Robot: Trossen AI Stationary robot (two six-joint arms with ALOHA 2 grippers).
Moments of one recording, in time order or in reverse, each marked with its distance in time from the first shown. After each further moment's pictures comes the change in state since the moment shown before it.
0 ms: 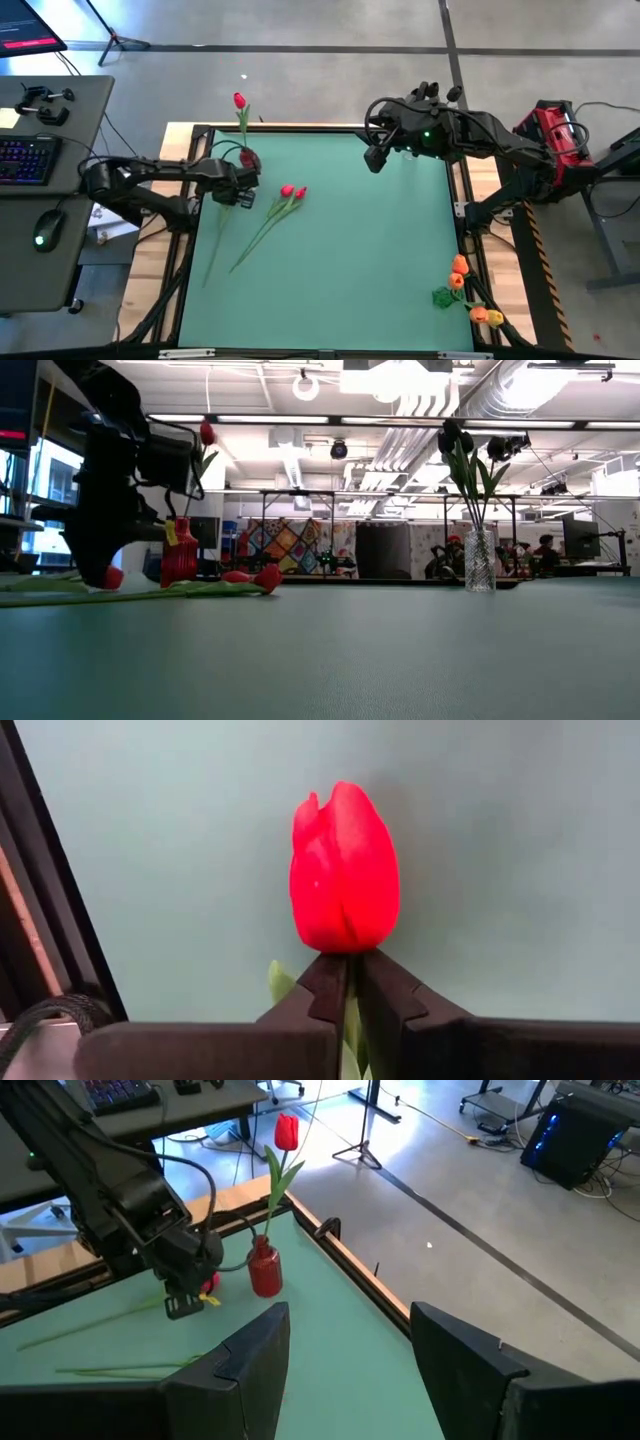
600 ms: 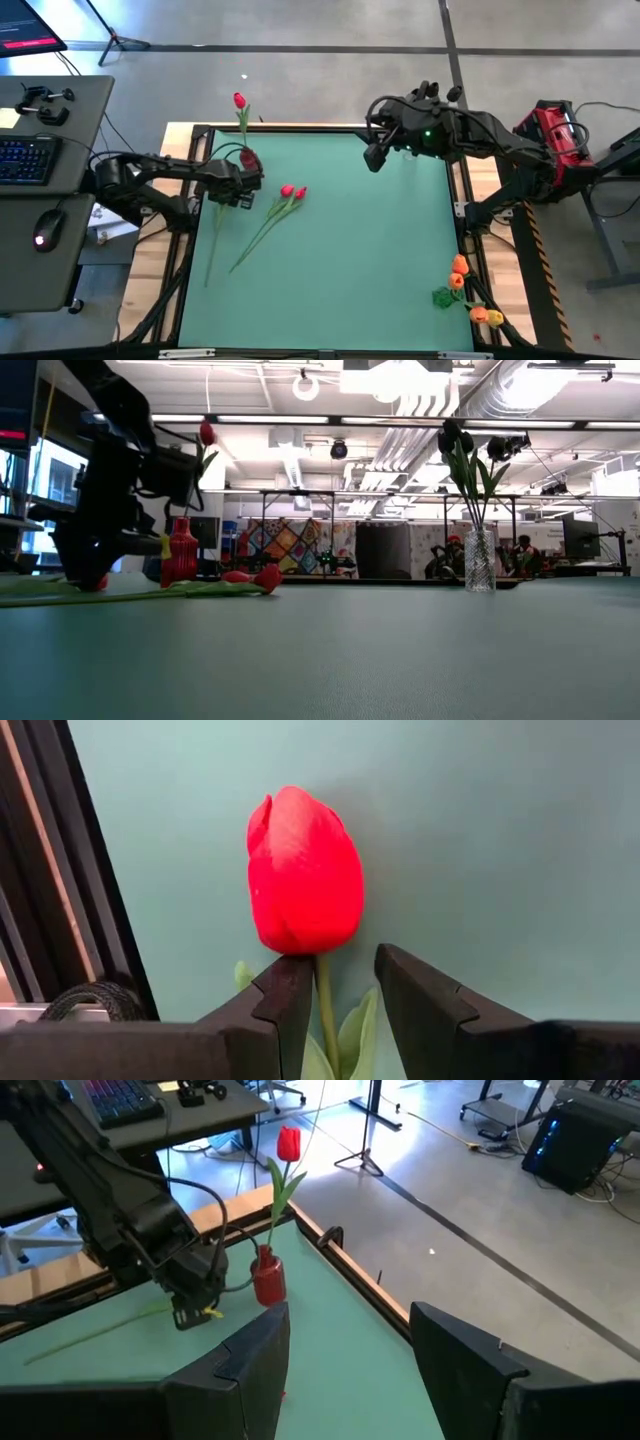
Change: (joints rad) left arm -0.005 0.086 0.006 -0.017 -0.040 -0.052; right arm 0.000 0.000 0.000 0.026 0.001 0.000
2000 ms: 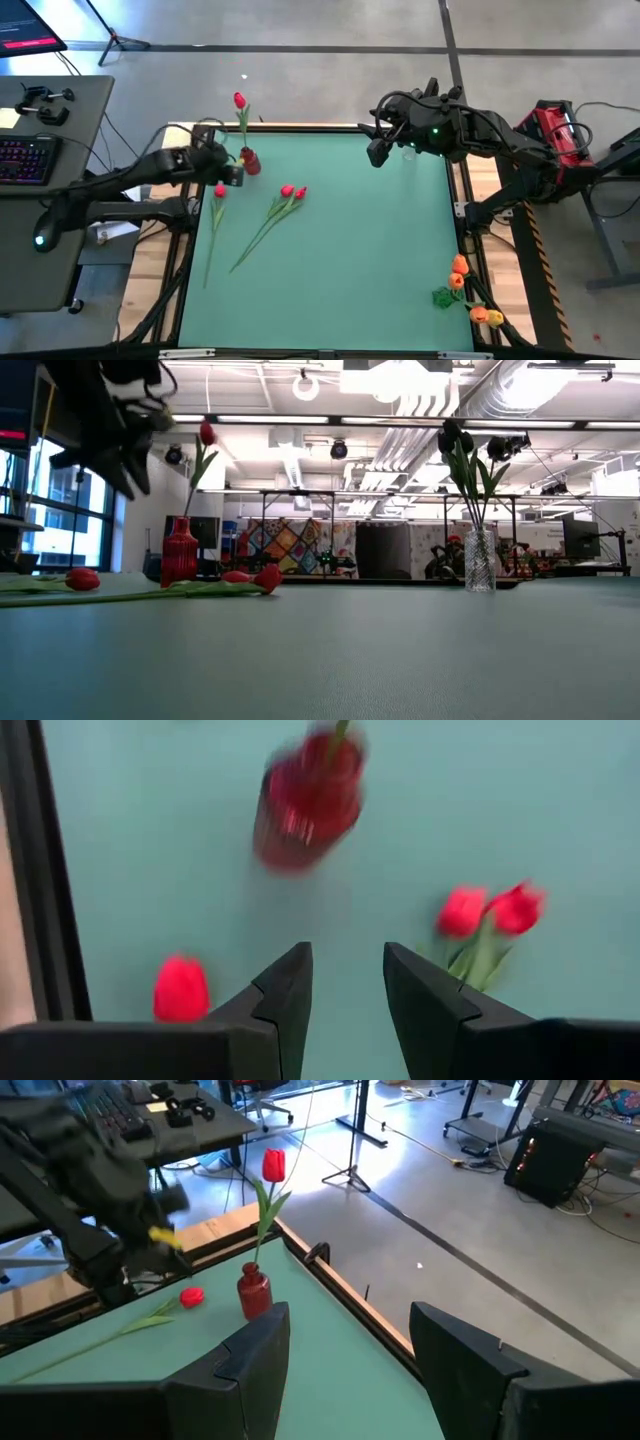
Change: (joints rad) left arm 0.044 -0.610 0.170 -0.060 -0.008 0.125; right arm 0.000 -0.020 0.000 0.023 0.044 -0.018
